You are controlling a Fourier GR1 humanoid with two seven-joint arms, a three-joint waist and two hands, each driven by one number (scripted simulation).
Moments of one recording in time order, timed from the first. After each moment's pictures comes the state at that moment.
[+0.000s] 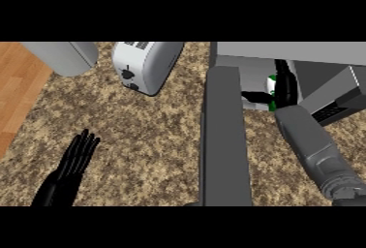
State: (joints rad) left arm 0.25 0.19 -0.10 -1.70 0.16 -0.23 -0.41; right arm -0.94 -0.22 -0.17 -0.13 0.23 -0.66 -0.67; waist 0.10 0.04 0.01
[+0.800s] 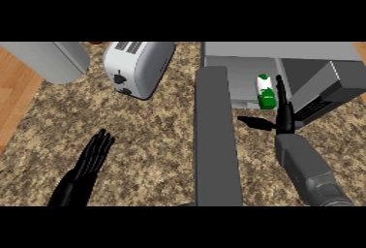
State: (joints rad) left arm 0.24 0.14 -0.17 -1.72 0.09 -0.20 -0.38; right arm -0.76 -0.17 -0.30 -0.15 0.10 -0.45 -0.91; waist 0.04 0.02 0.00
